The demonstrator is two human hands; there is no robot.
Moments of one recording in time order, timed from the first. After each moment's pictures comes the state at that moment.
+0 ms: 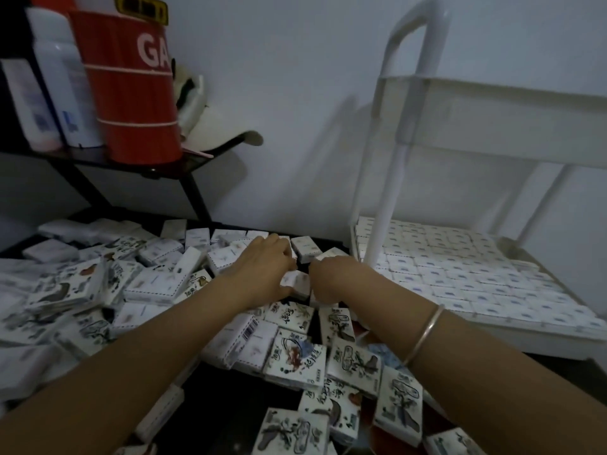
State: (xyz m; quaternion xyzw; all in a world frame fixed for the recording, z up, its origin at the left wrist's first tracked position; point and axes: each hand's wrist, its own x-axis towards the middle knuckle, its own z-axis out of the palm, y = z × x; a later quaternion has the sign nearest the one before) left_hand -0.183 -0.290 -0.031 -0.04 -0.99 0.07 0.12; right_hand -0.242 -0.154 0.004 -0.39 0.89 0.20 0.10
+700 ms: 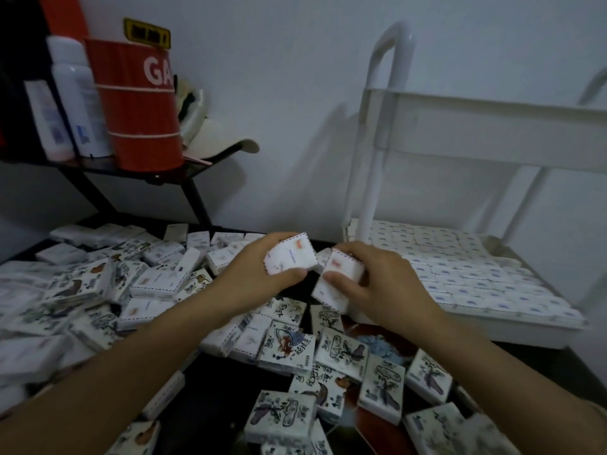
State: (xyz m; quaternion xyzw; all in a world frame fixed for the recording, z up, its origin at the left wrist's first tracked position) left_hand -0.112 -0.242 0.009 0.03 -0.84 -0.51 0.19; right_hand -0.188 -0.043 0.032 -0.40 0.87 -0.27 -0.13
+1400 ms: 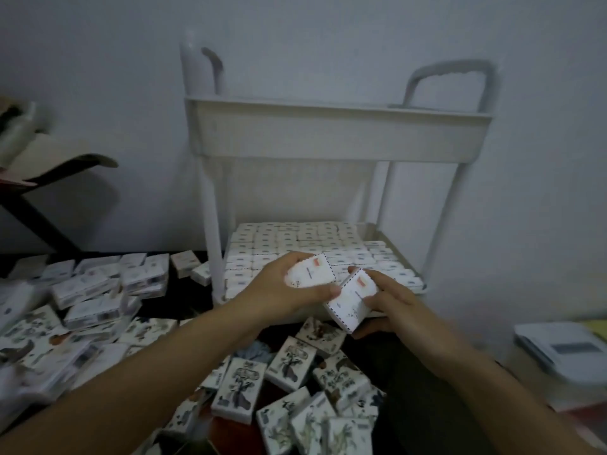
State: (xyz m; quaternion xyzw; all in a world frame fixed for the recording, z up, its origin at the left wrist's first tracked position) left_hand -0.191 -0.044 0.021 -0.03 -0.77 -0.64 0.03; right_hand -0.212 0.156 0.015 -0.19 0.73 -0.64 0.14
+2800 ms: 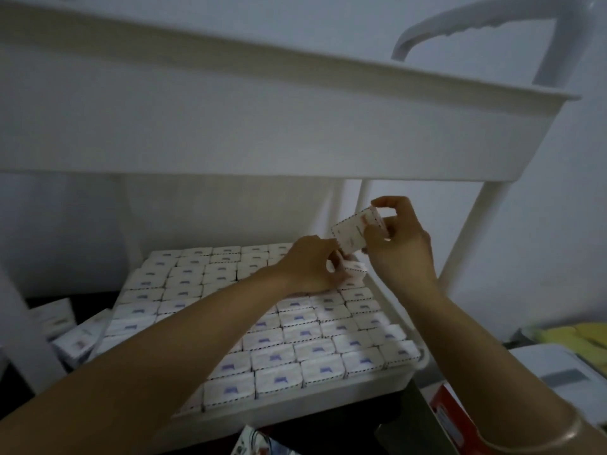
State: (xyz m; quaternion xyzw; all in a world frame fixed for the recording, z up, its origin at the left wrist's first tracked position) left_hand -0.470 0.013 -0.022 -0.22 -0.93 -0.28 0.11; right_hand -0.407 0.161 0.038 -0.08 0.83 -0.49 -0.26
